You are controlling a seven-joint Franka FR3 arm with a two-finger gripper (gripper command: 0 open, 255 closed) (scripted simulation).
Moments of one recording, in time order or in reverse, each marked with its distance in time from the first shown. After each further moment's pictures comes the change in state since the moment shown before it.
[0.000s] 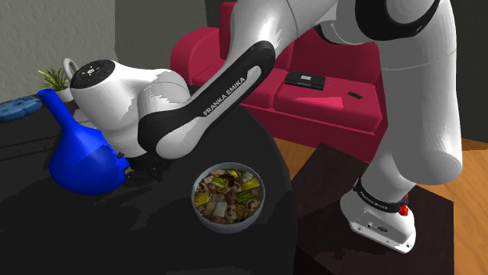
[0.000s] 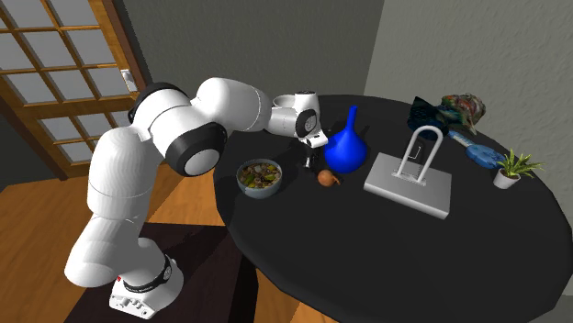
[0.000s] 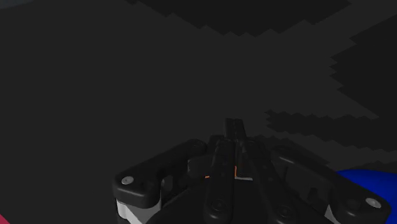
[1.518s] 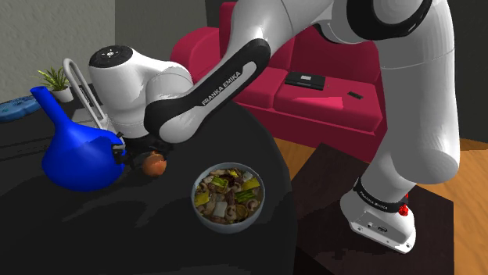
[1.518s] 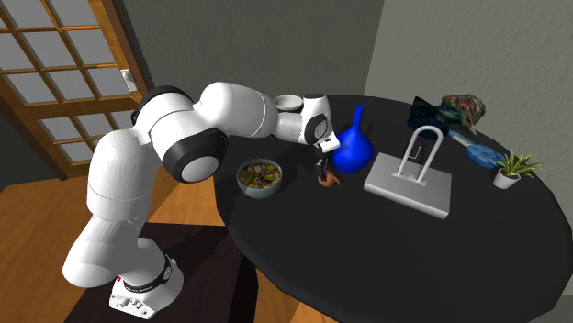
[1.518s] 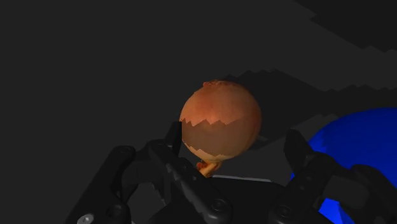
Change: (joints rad) arm -0.053 0.008 -0.030 0.016 -0.021 0.153 0.025
